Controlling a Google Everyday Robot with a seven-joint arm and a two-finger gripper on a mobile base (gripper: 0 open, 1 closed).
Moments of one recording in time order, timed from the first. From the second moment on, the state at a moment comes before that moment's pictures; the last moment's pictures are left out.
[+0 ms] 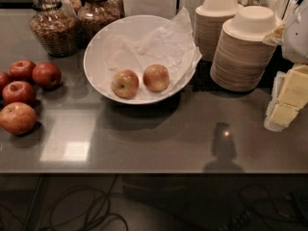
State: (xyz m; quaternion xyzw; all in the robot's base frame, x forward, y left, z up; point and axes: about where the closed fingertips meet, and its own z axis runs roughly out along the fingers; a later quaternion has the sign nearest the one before) arm 0.438 -0.217 0.976 -0.60 0.78 -0.03 0.16
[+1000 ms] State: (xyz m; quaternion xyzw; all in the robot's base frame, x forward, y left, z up) arm 0.457 -0.196 0.972 -0.62 0.77 -0.03 0.17
